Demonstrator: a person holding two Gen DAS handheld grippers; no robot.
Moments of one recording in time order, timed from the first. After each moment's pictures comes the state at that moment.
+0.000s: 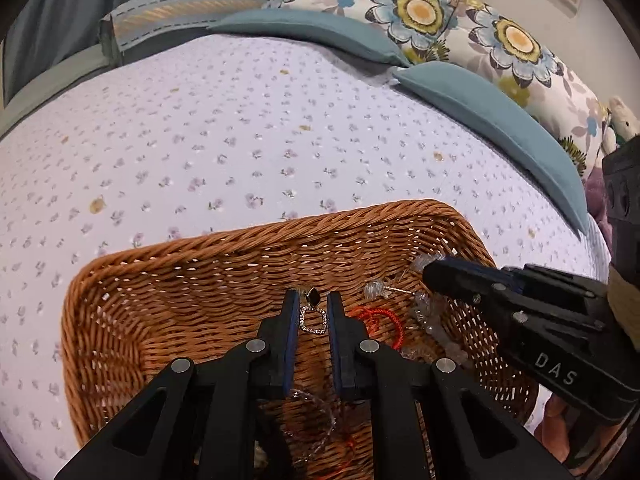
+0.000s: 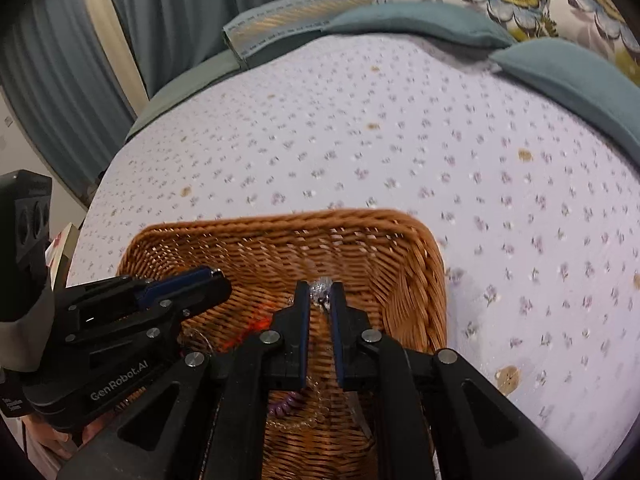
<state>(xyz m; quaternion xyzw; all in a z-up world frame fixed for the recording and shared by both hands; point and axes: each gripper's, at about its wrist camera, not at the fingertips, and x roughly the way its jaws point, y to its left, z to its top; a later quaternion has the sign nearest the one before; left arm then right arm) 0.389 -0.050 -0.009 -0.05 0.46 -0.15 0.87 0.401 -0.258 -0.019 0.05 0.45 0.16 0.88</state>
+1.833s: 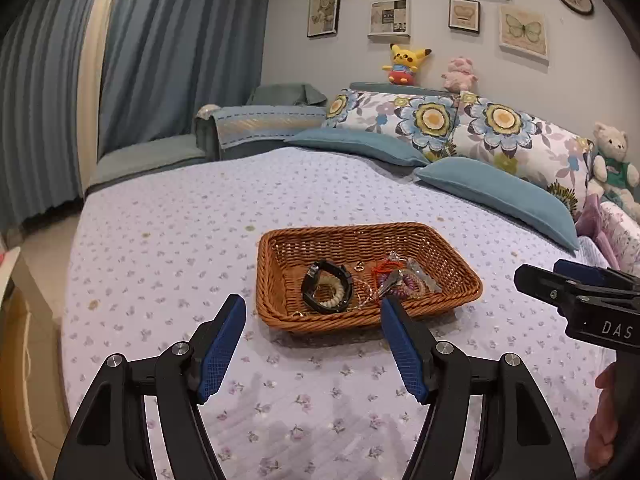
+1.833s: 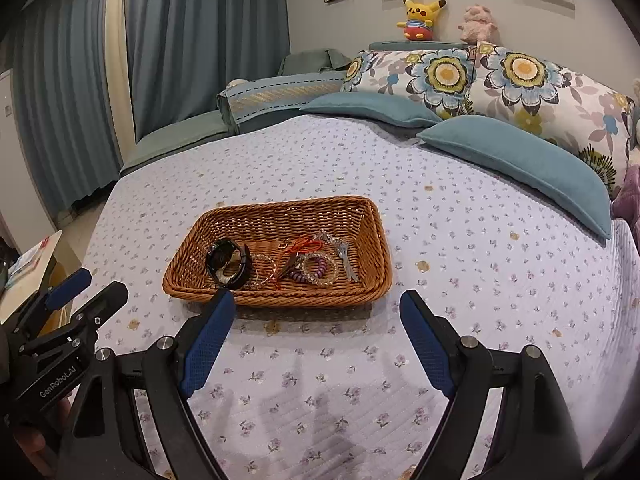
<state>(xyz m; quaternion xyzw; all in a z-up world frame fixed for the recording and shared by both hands) 0.123 0.024 0.059 -0.03 0.26 -0.04 0.96 0.151 -0.236 0.062 0.01 0.31 0.06 0.95</state>
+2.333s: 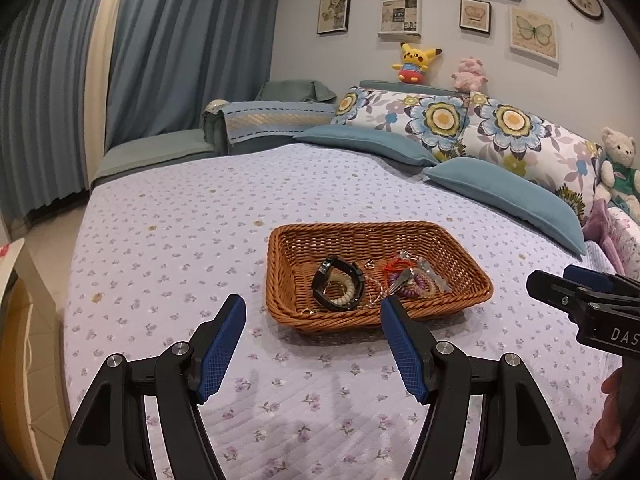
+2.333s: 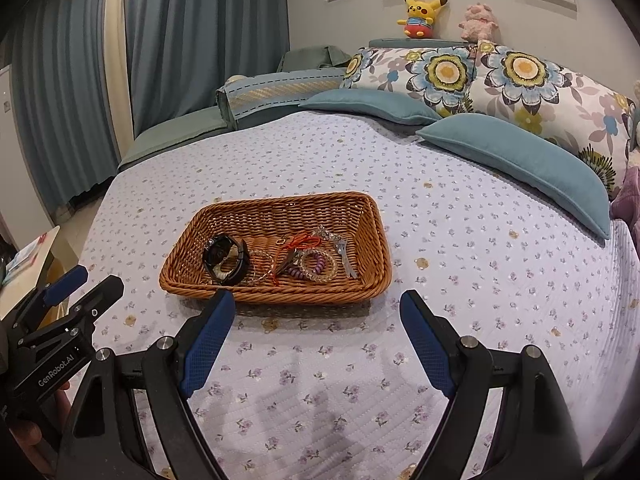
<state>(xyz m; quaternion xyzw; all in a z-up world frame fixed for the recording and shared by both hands) 0.126 0.030 0.054 -0.04 0.26 -0.02 0.96 0.153 -0.234 0.059 0.00 0.31 0.06 0.95</state>
